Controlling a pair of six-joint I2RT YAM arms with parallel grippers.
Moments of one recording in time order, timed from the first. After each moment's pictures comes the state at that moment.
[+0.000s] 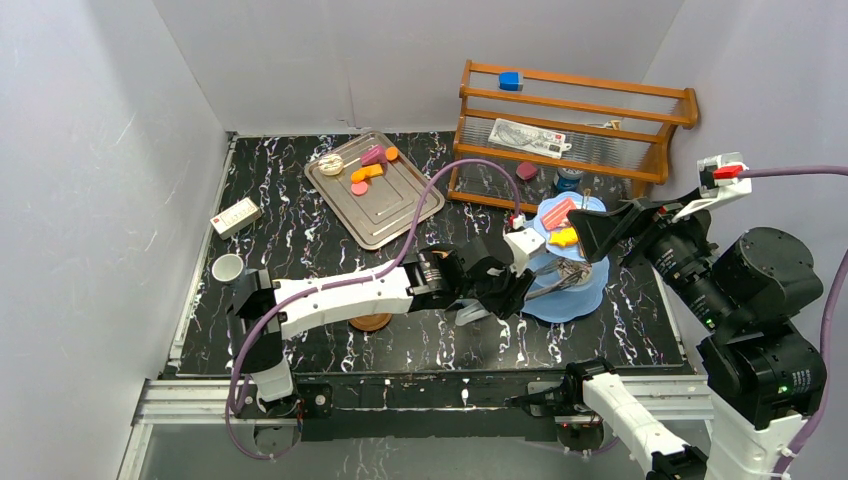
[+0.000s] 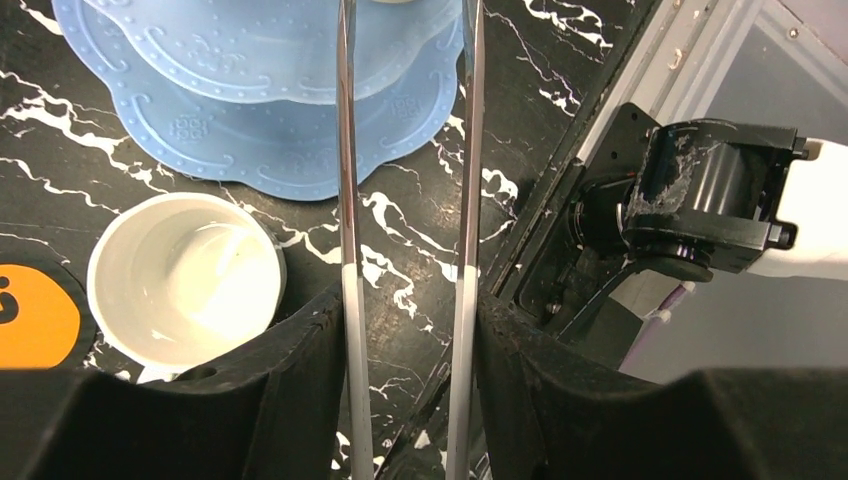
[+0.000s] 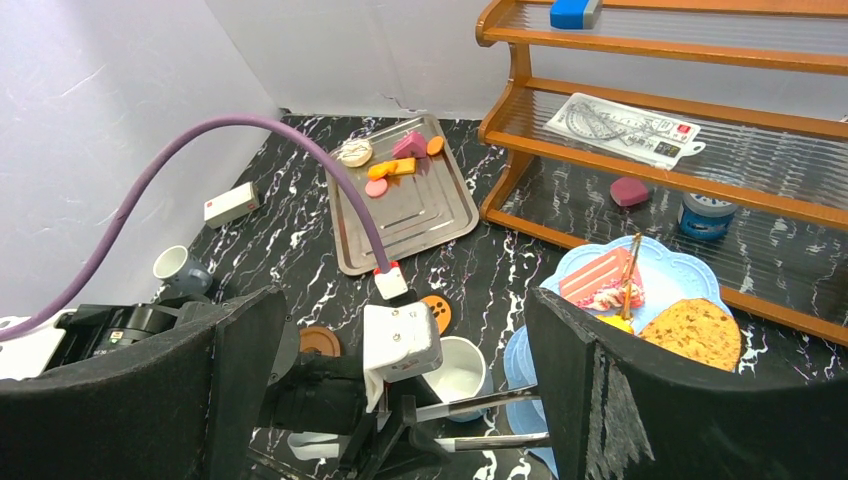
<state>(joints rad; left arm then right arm) -1.25 1.72 1.48 -0.40 -0.05 -0.31 0.26 0.75 1.68 -0.99 -0.19 0.29</state>
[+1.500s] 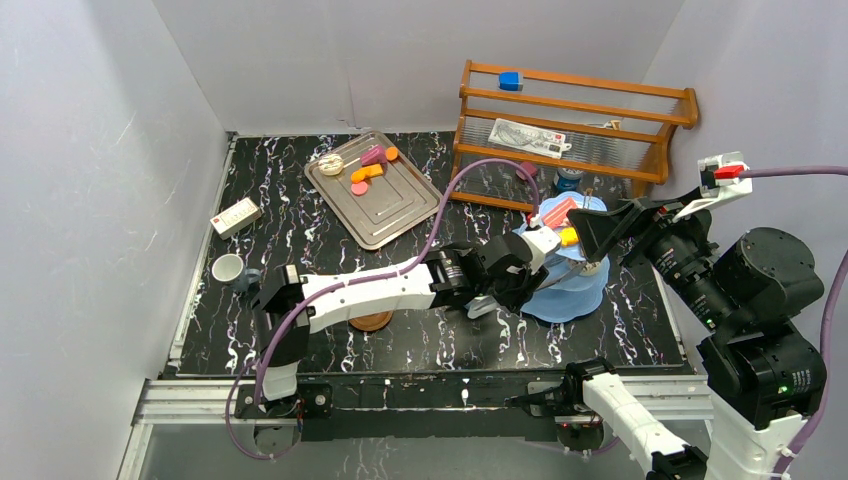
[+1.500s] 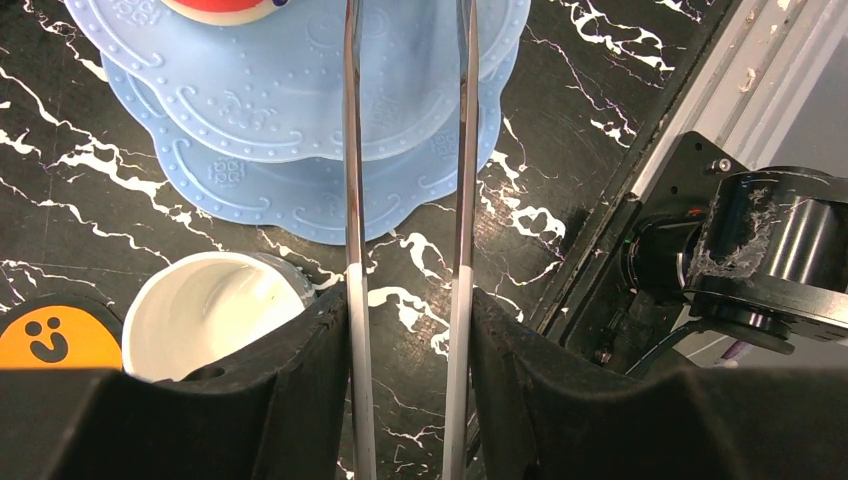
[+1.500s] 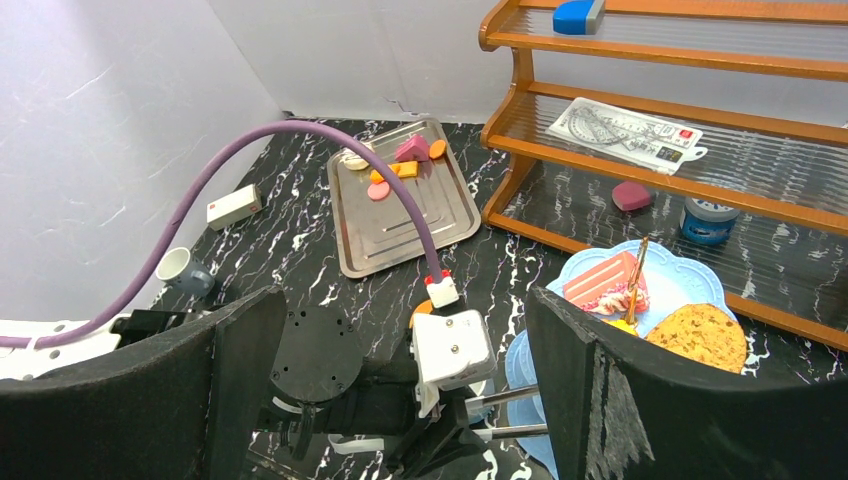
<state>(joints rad) -1.25 1.85 1.59 -0.40 -0.12 -0.24 0.26 0.75 1.68 -0.98 -0.20 0.29</state>
